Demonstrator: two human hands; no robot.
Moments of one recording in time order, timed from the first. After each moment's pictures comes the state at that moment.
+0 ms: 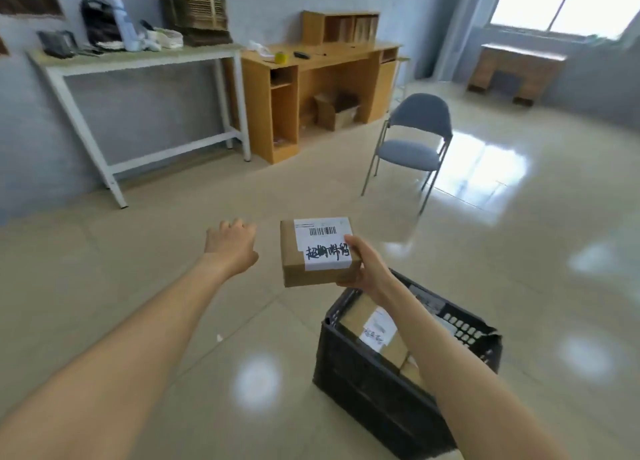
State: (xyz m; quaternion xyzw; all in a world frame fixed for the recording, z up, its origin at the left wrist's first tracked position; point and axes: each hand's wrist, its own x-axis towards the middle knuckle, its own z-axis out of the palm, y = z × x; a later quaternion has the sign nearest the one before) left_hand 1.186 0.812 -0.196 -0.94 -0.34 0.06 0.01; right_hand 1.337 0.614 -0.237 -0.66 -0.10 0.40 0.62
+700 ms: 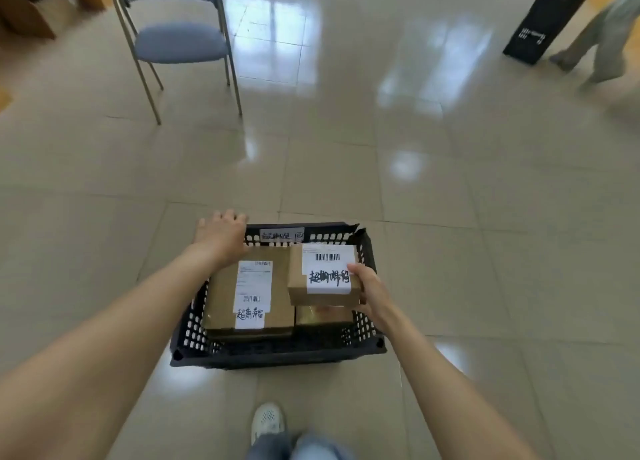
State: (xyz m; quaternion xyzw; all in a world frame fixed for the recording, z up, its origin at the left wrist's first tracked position) left_hand 1.548 0.636 -0.382 -0.98 0.05 0.19 0.02; right_hand 1.475 0.363 -0.458 -0.65 0.28 0.24 0.66
